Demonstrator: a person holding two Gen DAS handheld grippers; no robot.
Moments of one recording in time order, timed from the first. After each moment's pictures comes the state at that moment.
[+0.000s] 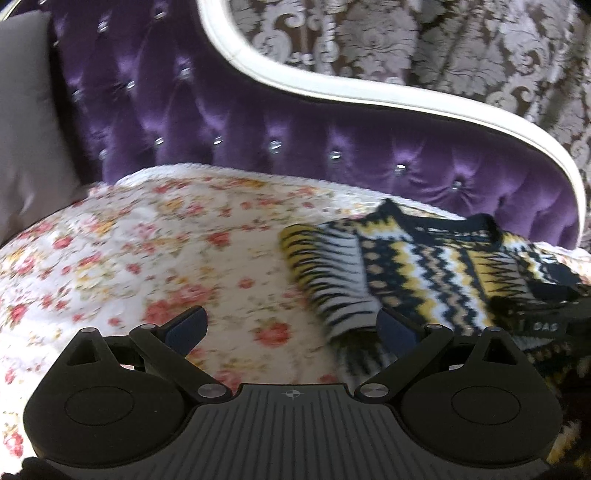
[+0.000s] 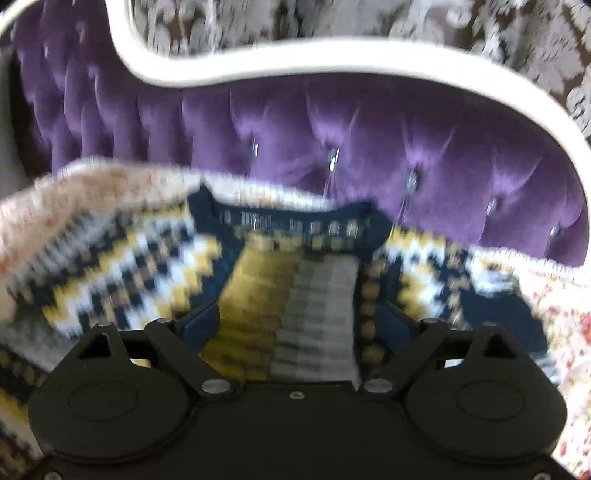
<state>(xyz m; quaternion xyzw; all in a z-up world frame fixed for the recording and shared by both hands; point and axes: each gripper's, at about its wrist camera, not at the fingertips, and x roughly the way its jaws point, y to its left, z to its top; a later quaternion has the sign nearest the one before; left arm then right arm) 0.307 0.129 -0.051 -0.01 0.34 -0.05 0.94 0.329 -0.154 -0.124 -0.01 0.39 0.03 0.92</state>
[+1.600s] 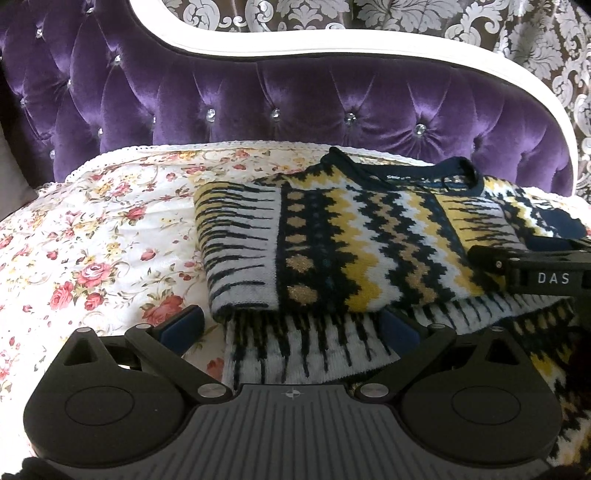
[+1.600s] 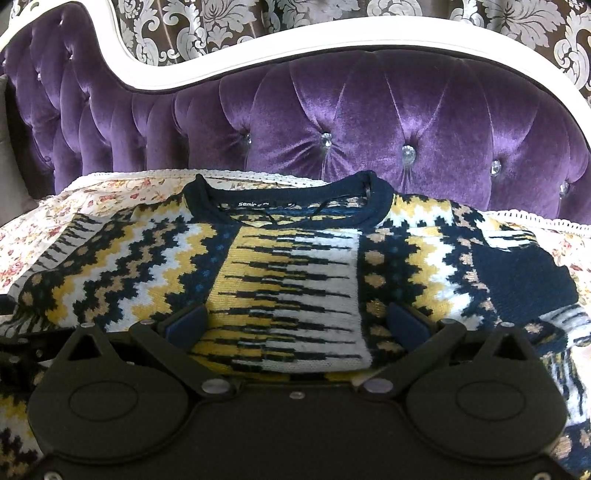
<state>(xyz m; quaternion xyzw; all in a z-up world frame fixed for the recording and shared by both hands) 0.315 0.066 -0.093 0.04 0.37 -0.07 0.92 0.327 -0.161 -0.130 0.05 0.37 0.03 0.93</state>
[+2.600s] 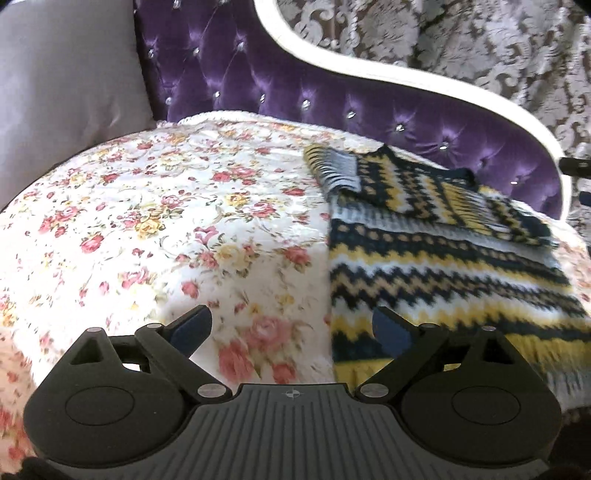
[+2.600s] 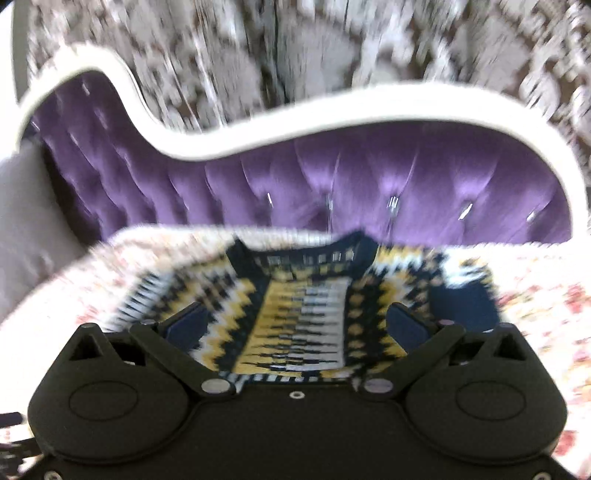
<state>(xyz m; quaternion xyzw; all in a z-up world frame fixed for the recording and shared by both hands) 0.142 0.122 -0.050 -0.04 0.38 0.00 0.93 0.241 -0.216 -0.011 0.11 0.32 0.07 0.94</state>
